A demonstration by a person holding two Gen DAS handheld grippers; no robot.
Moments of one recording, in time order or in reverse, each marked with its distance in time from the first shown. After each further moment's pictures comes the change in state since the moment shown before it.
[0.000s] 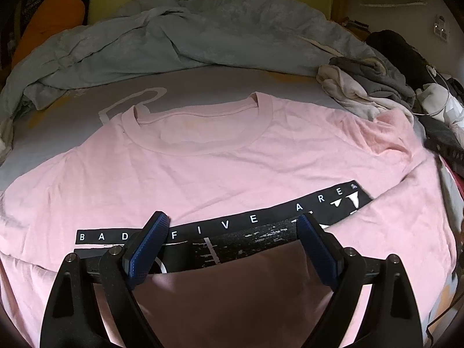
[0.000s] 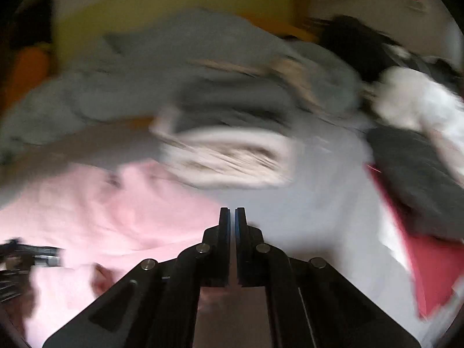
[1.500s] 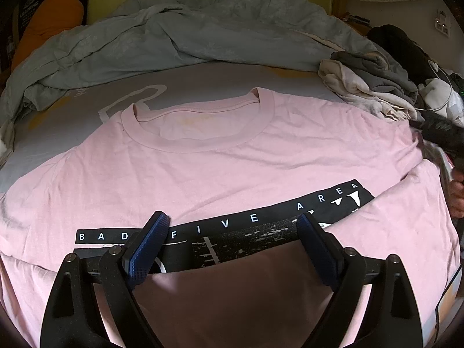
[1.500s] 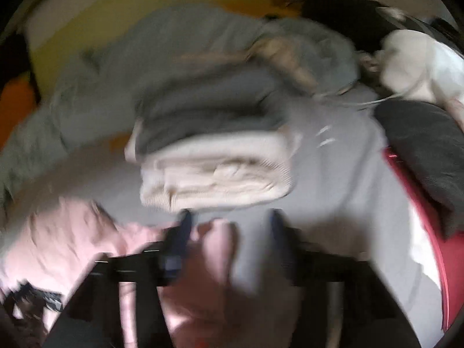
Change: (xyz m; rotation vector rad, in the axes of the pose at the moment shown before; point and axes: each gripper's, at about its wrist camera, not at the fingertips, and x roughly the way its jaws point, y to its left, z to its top) left arm 0.002 0.000 -0.001 0.012 0.017 0.012; right arm 0.045 -0.022 0.029 0.184 -0.030 0.155
